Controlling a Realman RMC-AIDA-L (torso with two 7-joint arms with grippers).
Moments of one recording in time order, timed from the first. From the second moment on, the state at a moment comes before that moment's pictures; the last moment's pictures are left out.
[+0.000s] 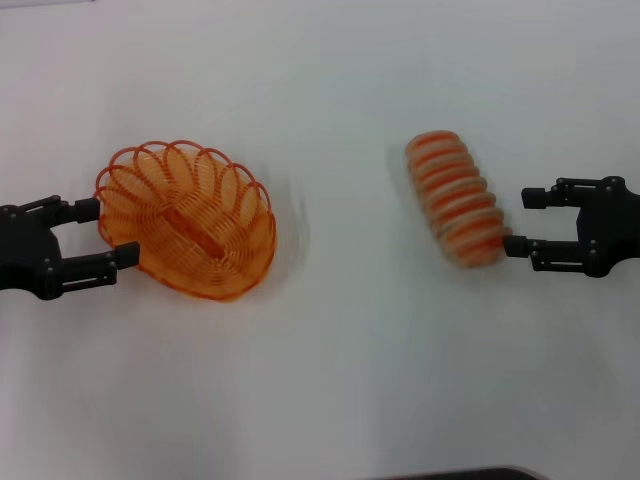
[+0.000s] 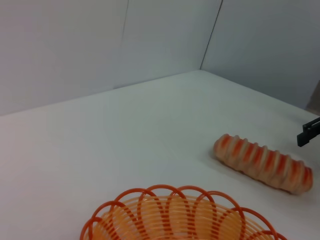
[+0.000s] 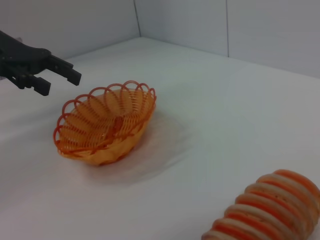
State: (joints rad) left arm -0.31 -2.15 0.57 0.96 2.16 1.66 -1.45; right arm 0.28 2.03 -0.74 -0.80 -2.04 -1.56 1.30
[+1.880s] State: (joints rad) left arm -0.60 -2.11 0.78 0.97 2.51 1.31 -1.95; right arm 0.33 2.04 -0.68 -0.81 -2.04 -1.56 1.32
